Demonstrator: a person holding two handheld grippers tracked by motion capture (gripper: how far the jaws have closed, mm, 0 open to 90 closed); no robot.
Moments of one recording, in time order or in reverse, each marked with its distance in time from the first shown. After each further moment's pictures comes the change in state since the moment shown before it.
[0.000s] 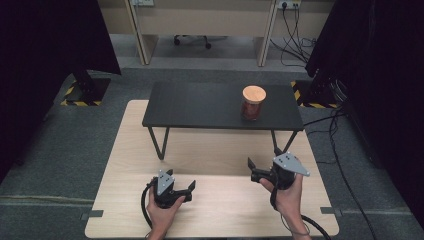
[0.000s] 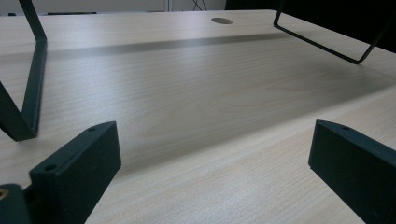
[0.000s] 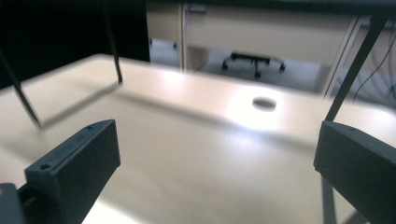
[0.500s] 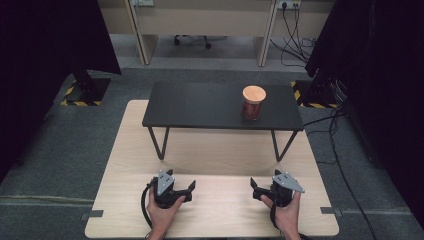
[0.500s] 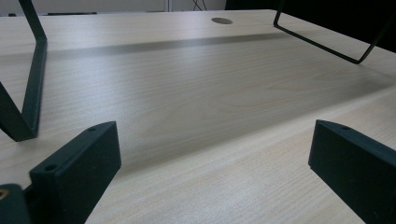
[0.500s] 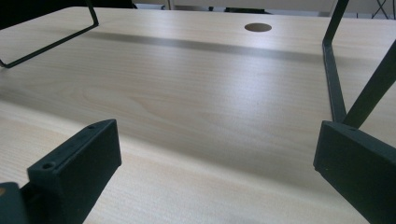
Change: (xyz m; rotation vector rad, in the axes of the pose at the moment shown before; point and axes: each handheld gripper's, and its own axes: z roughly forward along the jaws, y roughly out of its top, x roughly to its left) left arm 0.000 0.000 0.000 0.000 0.000 0.003; right arm -0.002 -0.060 0.004 0.114 -0.040 0.088
